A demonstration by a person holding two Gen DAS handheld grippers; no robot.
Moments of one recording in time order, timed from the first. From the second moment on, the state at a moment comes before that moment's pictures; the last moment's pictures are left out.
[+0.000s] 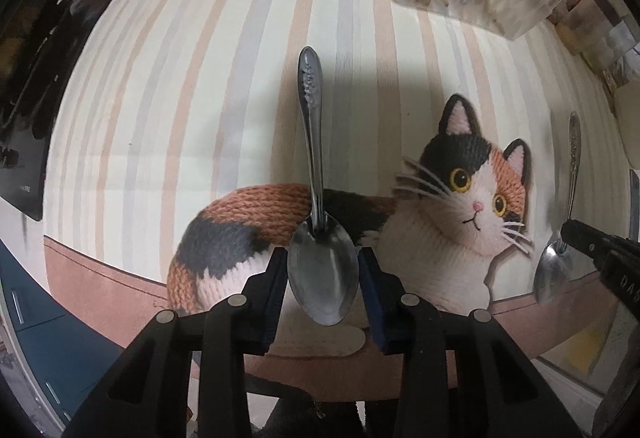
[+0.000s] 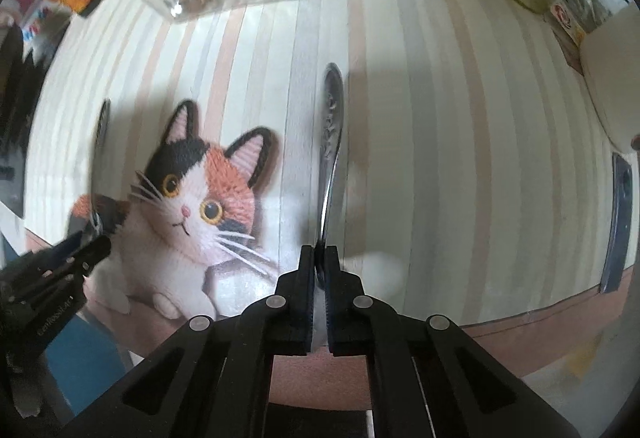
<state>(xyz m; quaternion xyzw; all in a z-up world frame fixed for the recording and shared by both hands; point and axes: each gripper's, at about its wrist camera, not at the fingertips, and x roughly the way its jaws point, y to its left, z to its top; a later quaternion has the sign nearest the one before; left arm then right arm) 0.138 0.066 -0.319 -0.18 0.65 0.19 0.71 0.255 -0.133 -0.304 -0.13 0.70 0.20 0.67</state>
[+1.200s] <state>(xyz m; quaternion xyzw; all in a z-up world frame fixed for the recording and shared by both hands) 0.199 0.069 -0.142 -0.17 0.51 0.17 0.82 0.330 -0.126 -0.161 0.03 0.61 0.25 0.75</state>
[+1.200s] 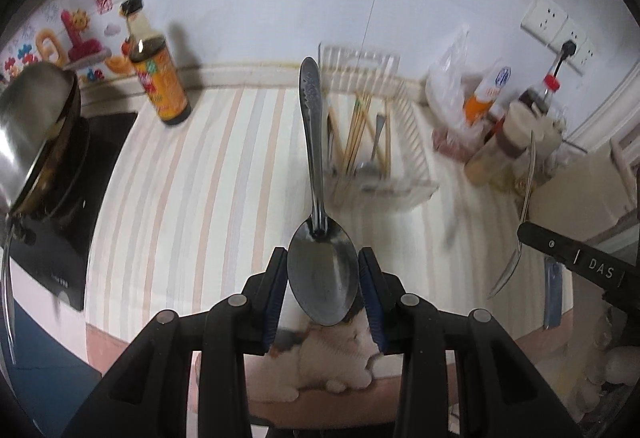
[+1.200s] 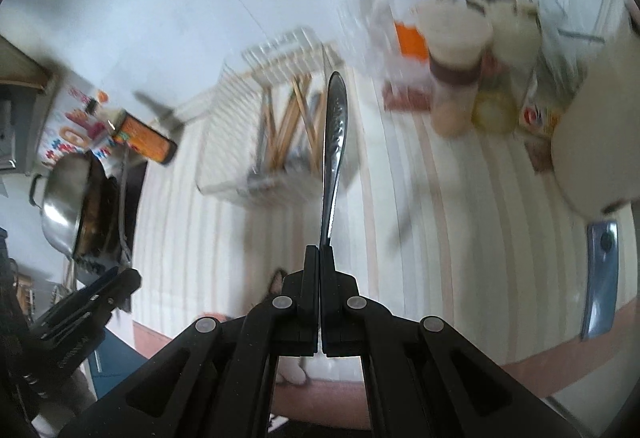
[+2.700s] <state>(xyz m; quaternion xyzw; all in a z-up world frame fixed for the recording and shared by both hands) 0.336 0.143 -0.174 -0.15 0.51 0.21 0.82 0.458 -0.019 -0.221 -0.08 0.61 0.22 0.75</state>
